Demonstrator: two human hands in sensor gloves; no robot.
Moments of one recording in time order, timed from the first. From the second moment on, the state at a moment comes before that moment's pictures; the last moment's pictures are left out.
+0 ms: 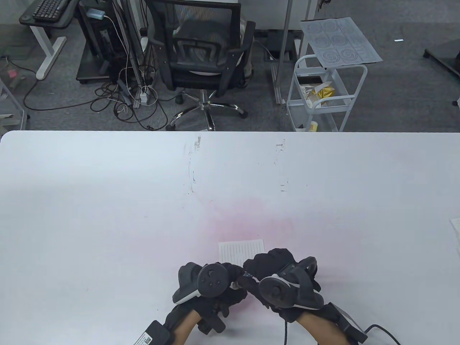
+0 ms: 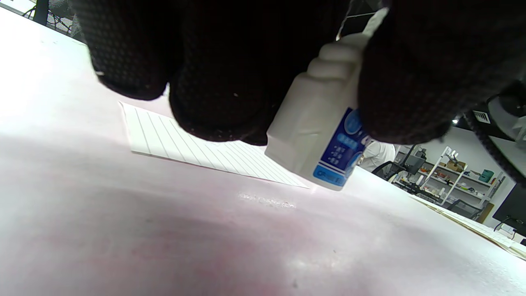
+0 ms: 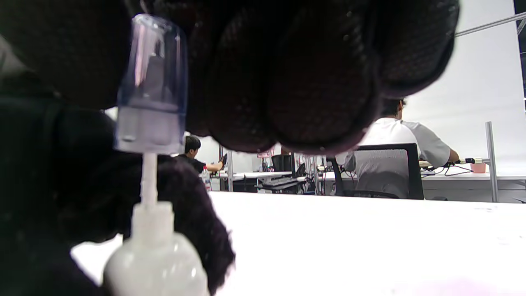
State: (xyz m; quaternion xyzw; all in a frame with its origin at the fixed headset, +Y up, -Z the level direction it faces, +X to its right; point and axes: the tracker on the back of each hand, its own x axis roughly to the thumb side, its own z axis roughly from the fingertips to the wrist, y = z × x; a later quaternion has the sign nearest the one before) left_hand -0.090 -0.740 -0.233 -0.03 -0.26 0.22 0.94; right_hand 0.076 -0.667 -0.214 0.29 -0.15 0.94 0.10
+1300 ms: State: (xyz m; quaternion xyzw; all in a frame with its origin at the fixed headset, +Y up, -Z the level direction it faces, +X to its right) left_hand -0.086 -0.740 -0.231 -0.03 -0.27 0.21 0.94; right_hand 0.074 -0.678 -0.221 0.25 -0.09 0.96 0.08
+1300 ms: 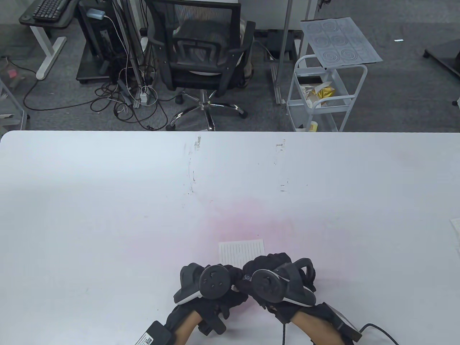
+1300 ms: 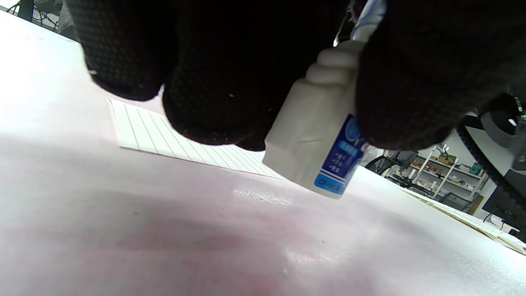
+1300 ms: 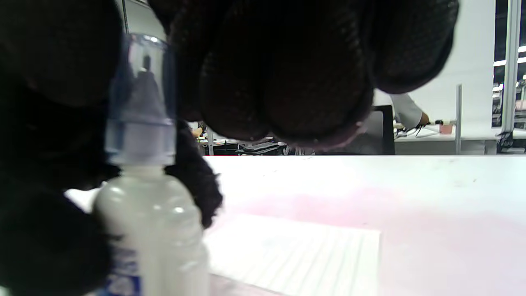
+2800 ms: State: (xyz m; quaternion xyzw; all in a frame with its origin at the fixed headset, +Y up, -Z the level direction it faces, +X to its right) left_hand -0.085 -0.741 -0.231 -0.03 -0.27 0.21 0.94; right_hand 0.079 -0.681 -0.223 0.28 -0.10 0.95 0.13
